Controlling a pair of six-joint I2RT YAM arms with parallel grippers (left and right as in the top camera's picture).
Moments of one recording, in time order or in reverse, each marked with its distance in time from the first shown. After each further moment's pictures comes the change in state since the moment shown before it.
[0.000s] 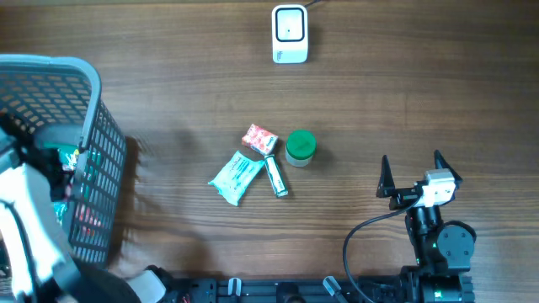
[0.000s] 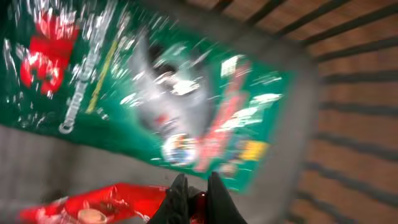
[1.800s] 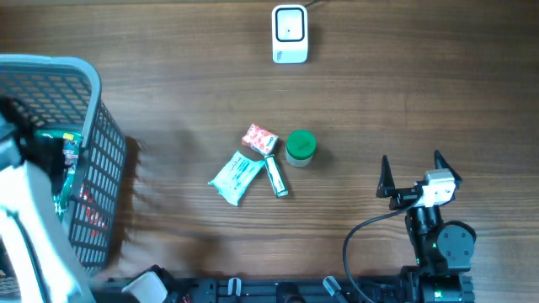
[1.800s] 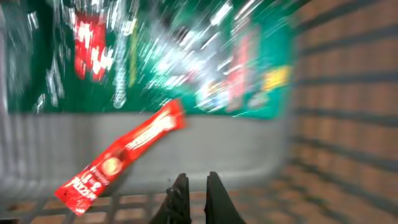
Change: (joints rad) left arm -0.086 -0.059 0.127 -0.169 0.003 0.133; right arm 0.000 0.000 0.000 0.000 0.000 0.000
